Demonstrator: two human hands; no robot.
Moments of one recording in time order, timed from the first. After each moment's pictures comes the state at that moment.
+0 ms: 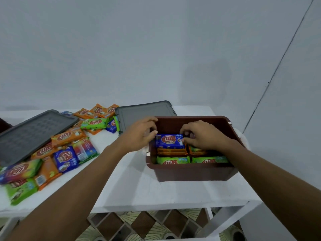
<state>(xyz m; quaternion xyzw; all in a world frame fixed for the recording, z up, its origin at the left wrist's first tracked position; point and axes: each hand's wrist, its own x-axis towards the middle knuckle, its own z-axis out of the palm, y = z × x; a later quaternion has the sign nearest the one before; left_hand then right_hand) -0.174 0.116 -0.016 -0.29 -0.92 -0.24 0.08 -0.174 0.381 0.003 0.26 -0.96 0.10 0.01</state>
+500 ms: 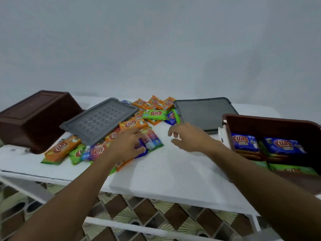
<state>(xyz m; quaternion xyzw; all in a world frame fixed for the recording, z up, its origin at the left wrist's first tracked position) -0.117 -0.142 -0.059 -0.12 -0.99 -0.07 0.04 -0.165 0.115 -0.015 0.33 -0.93 0.12 -0.04</state>
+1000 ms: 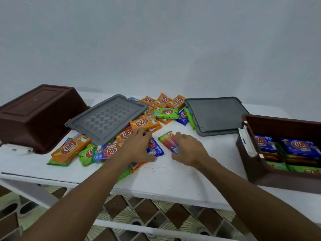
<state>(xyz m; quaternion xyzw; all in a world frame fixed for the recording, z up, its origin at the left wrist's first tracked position) -0.126 -0.174 -0.078 -0.07 -0.99 -0.04 -0.06 -0.151 0.037 -0.076 0.19 -0.98 0.07 -0.08</state>
